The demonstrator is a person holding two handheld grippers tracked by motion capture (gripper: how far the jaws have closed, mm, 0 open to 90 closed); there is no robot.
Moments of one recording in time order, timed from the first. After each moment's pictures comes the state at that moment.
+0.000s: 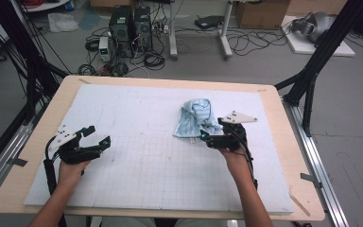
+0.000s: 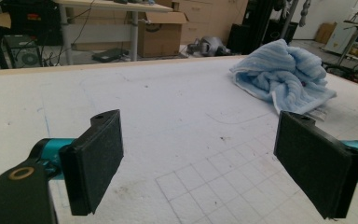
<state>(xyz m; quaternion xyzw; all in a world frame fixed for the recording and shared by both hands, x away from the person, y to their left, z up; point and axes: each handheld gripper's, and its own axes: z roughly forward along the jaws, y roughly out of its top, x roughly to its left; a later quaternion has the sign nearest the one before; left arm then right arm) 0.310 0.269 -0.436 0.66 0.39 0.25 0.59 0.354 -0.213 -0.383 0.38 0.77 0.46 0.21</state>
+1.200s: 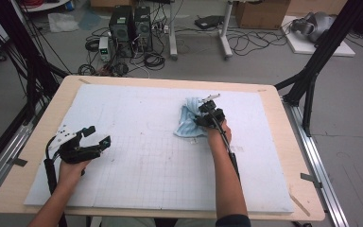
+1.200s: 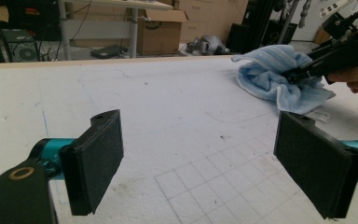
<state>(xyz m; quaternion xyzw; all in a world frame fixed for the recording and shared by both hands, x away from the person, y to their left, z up) 0.312 0.270 -0.438 0.65 0.40 0.24 0.59 0.457 -0.167 -0.424 0.45 0.81 0.29 0.23</state>
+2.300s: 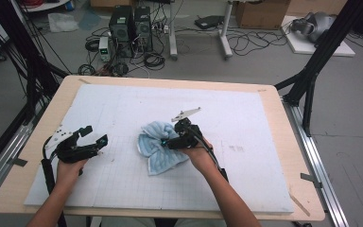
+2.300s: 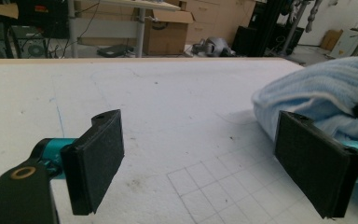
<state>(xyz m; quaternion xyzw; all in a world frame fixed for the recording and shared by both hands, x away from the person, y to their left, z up) 0.313 0.278 -0.439 0.65 0.42 0.24 0.59 0.371 -0.100 -0.394 0.32 0.85 0.41 0.05</state>
